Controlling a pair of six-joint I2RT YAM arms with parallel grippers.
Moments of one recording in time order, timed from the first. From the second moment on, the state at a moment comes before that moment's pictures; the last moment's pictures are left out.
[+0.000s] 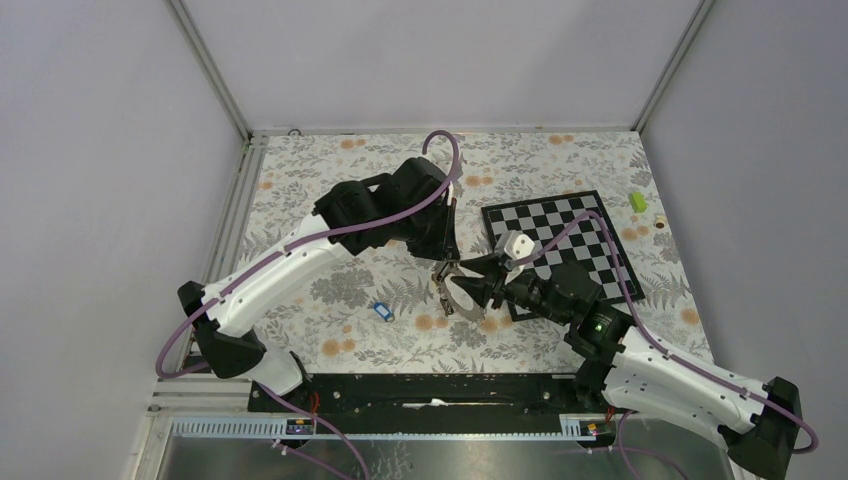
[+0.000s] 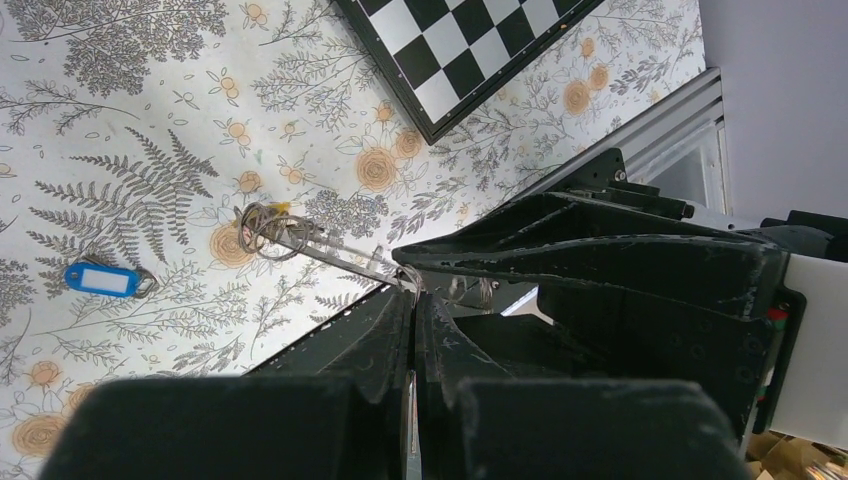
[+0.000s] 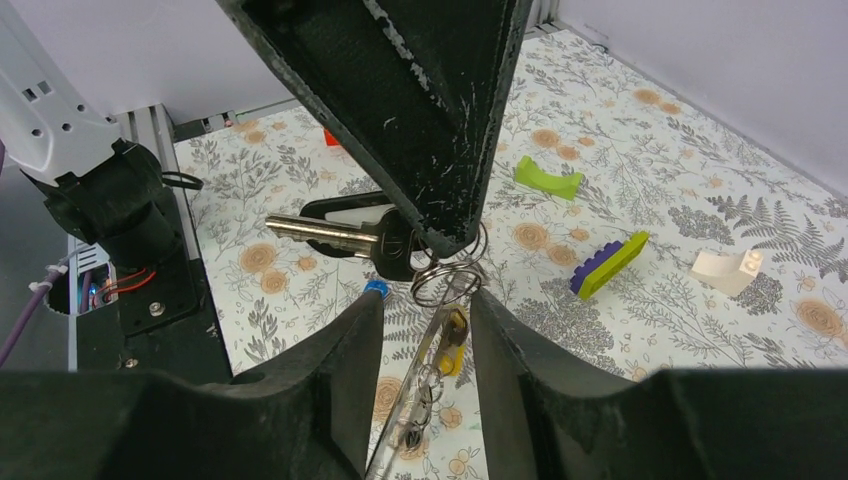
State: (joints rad) left arm -0.98 1.53 1.79 -1.09 0.06 -0.70; right arm 0.93 0.73 0.53 0.19 -0.15 0.00
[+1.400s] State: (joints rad) left arm -0.98 1.46 1.66 -0.98 0.10 -0.72; right arm 0.94 0.65 0.50 0.18 -0.09 -0.02
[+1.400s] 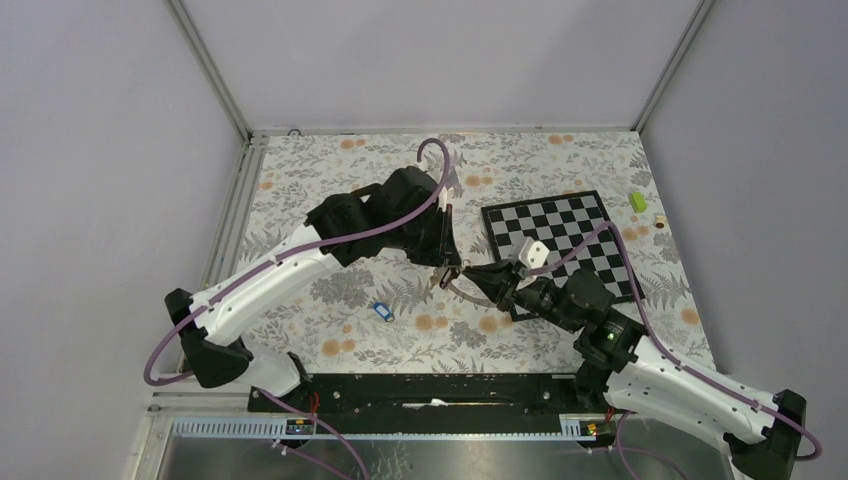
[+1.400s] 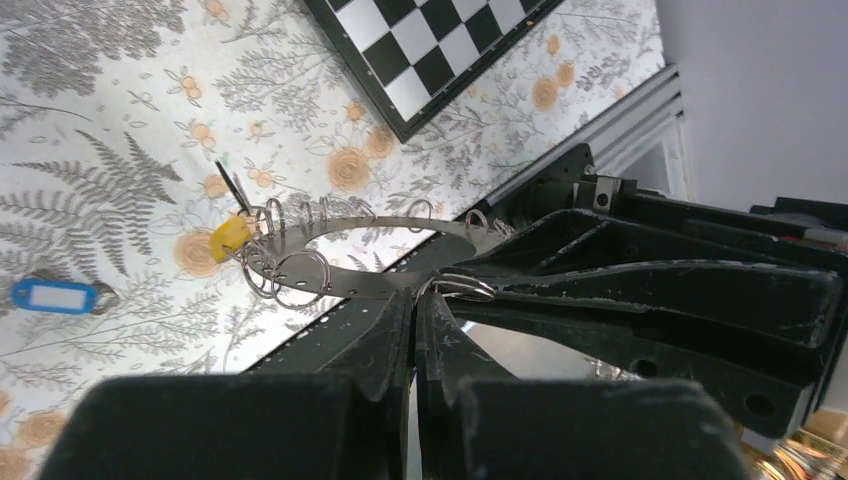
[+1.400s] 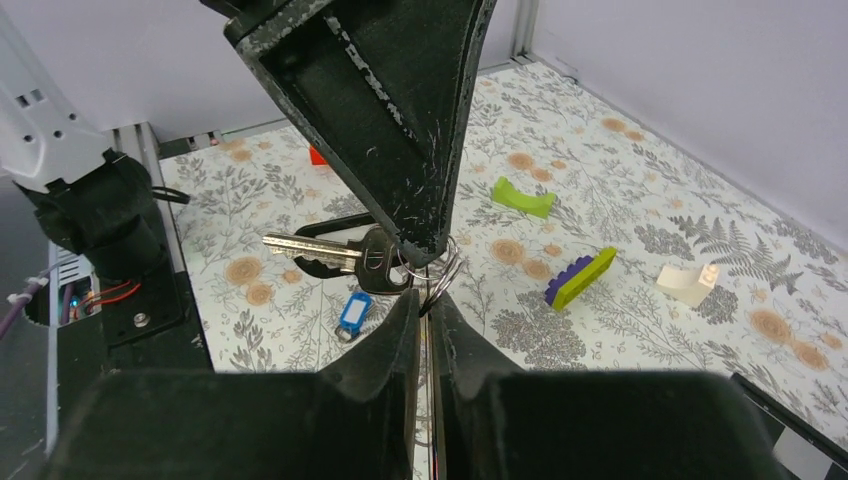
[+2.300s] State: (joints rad) left arm -0.98 1.28 1.41 -0.71 0.23 -0.72; right arm 0.95 0.53 0.51 0.07 -0.18 -0.07
